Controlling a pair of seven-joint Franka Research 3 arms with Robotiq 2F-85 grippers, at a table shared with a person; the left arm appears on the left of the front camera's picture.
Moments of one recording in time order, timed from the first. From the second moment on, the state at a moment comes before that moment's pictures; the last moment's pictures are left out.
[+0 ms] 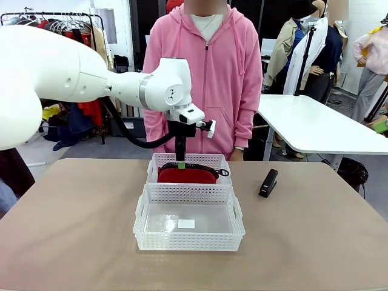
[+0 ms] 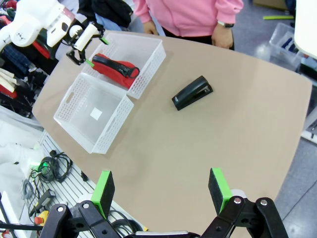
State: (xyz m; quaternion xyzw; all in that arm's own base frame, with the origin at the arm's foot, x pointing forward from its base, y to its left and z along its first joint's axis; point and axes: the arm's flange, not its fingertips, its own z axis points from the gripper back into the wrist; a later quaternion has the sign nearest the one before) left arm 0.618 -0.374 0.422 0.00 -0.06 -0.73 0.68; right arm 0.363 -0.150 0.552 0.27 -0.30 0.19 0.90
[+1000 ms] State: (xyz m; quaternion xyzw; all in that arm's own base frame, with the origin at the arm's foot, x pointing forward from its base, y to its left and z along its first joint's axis) left arm 0.621 -0.377 0.407 -0.01 -0.05 -0.73 0.68; right arm 0.363 -0.150 0.552 0.27 -0.30 0.19 0.90
